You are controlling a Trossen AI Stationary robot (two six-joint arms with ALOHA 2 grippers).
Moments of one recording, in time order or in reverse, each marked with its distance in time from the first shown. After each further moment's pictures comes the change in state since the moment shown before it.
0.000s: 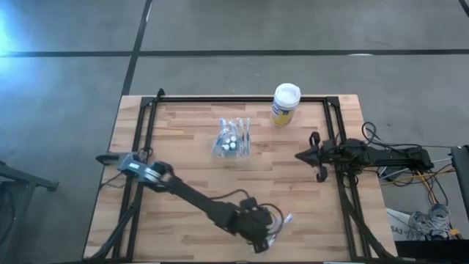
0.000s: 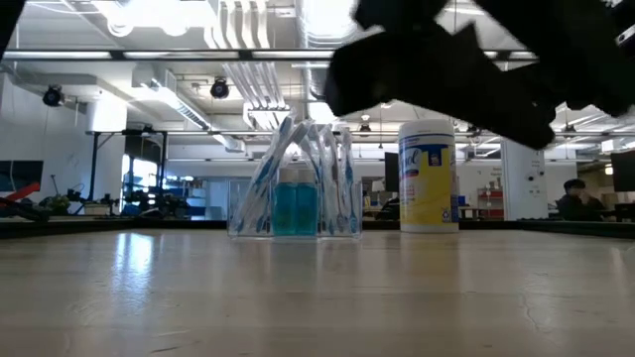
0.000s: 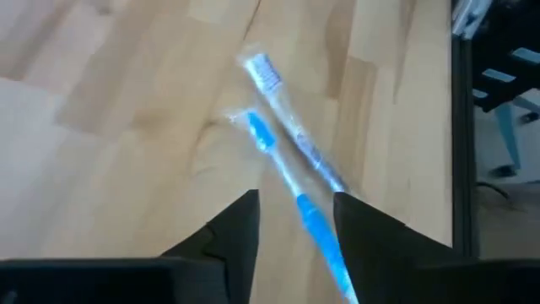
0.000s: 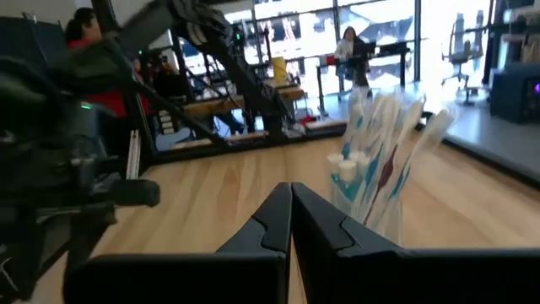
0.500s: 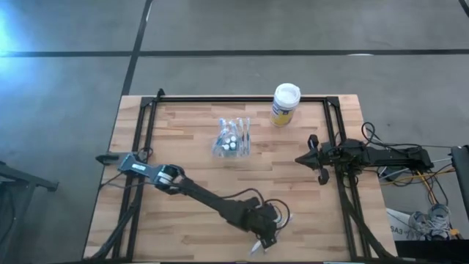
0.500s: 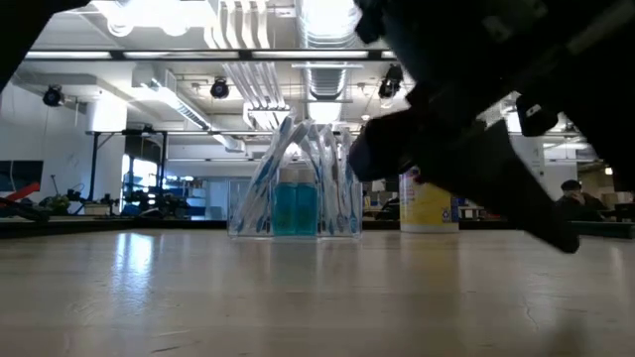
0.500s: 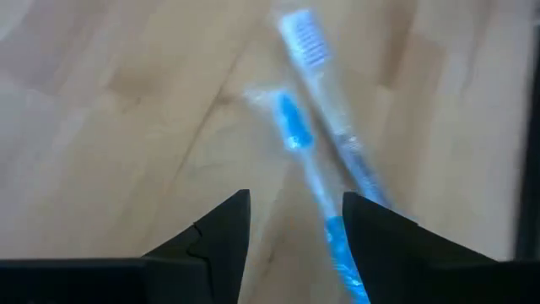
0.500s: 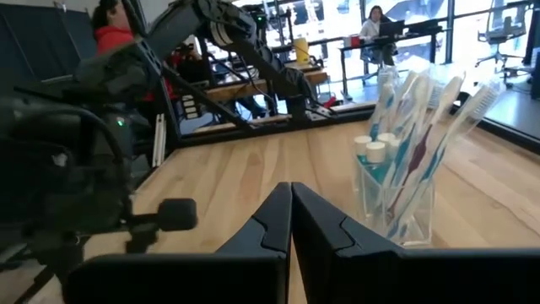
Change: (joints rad) left arm 0.041 0.180 0.206 -0.120 0.102 -0.130; right arm 0.003 -0.002 0.000 -0.039 -0.079 0.023
